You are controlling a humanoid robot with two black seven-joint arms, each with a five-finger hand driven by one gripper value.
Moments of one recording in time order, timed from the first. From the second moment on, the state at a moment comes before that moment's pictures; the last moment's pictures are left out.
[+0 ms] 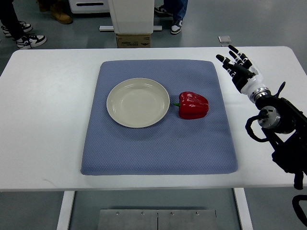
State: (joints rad) left arm -0.03 0.00 -0.22 -0.22 0.02 0.07 -0.05; right arm 0.71 -0.12 1.03 0.73 -0.40 0.03 0.15
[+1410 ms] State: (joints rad) left arm -0.03 0.00 -0.22 -0.22 0.02 0.07 -0.05; right arm 1.05 -0.41 0.24 0.86 -0.88 0.29 0.33
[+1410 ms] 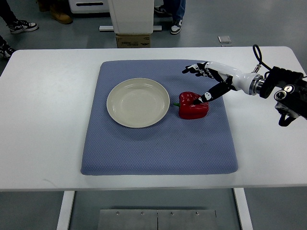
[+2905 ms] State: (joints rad) left arm -0.03 0.00 -0.22 -0.22 0.02 0.07 -0.05; right arm 1.11 -0.33 -0.01 0.81 -0.91 0.16 0.33
